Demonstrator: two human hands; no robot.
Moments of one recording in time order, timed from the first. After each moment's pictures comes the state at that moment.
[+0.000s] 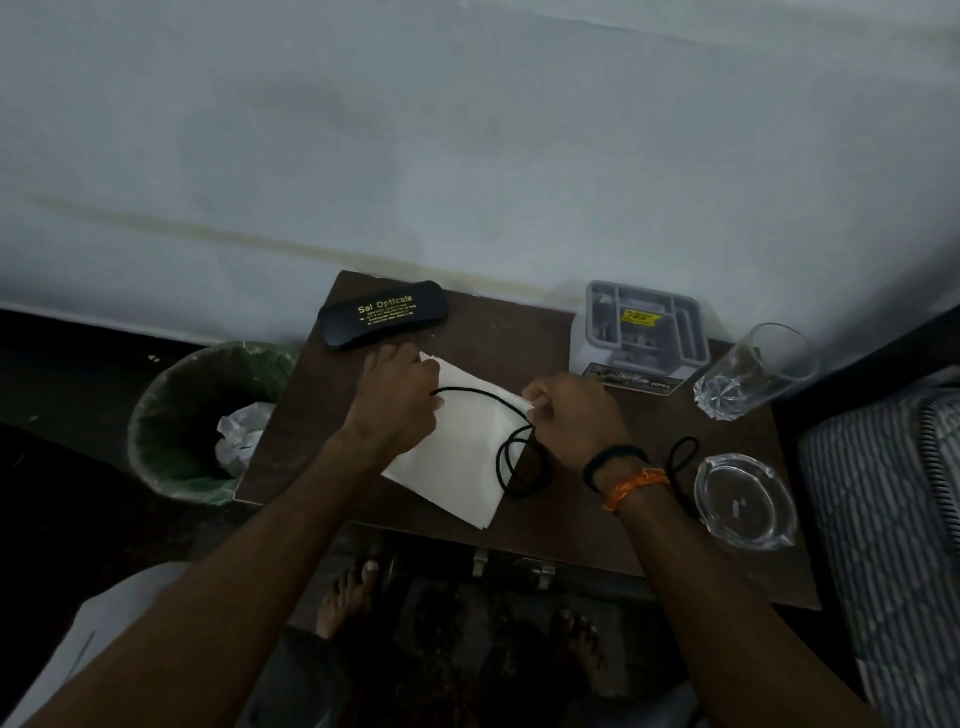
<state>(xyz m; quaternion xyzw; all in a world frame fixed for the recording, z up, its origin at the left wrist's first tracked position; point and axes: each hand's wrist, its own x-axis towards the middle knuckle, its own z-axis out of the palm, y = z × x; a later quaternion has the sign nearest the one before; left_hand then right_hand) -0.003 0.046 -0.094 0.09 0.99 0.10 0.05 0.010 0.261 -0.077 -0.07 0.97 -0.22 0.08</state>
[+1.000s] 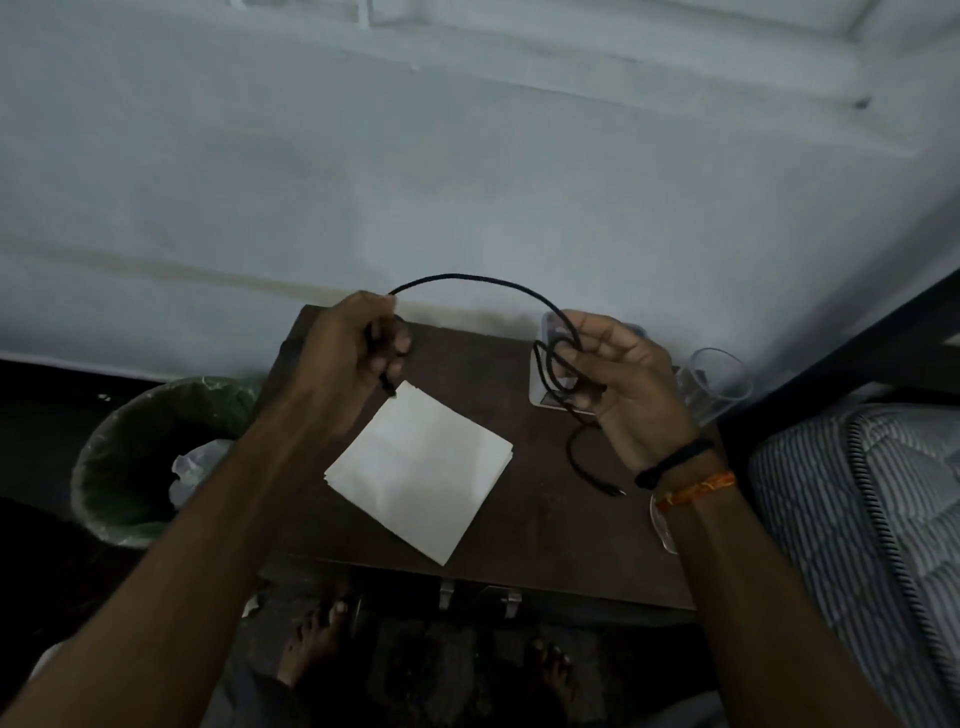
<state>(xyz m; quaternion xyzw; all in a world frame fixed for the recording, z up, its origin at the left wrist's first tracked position) -0.015 0.053 -0.005 -0.08 0.58 0.81 0.07 0.014 0.304 0.004 0.01 0.62 -0.78 0.04</state>
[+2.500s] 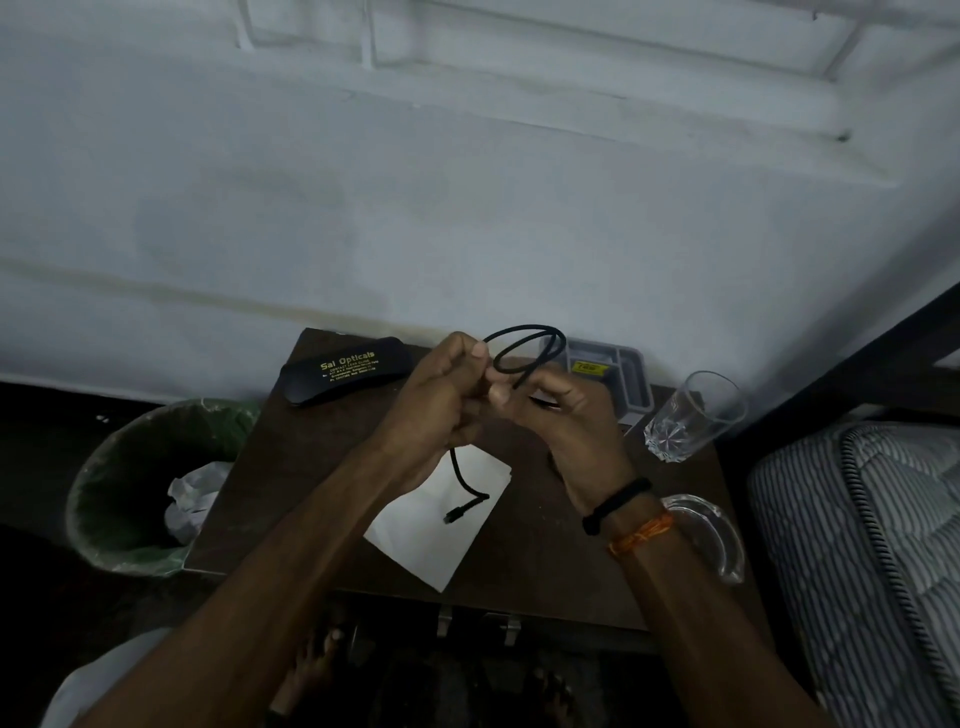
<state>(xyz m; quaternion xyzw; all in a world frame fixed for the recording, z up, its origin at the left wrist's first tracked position) 0.009 0.114 0.002 0.05 0.60 0.79 0.15 0.024 0.265 -0.012 -0.08 0.71 -0.70 -0.04</state>
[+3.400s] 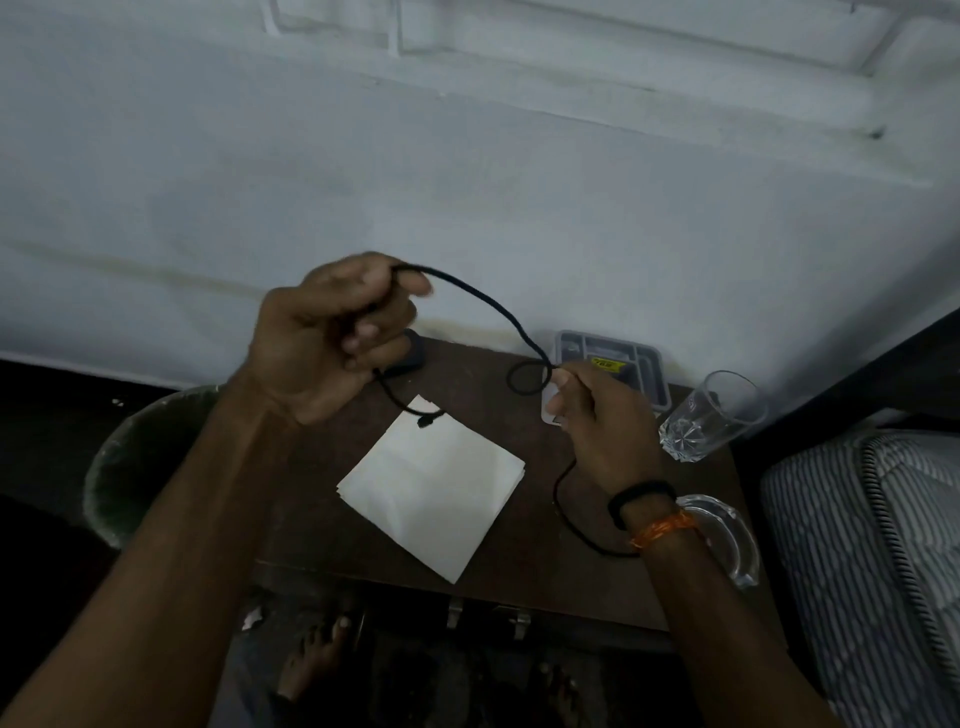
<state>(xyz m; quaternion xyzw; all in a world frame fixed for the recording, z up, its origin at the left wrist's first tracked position) -0.010 0.023 0.037 0.20 0.47 0.85 0.13 0.016 0.285 -0.021 -0.03 0.92 -0.36 -0.14</state>
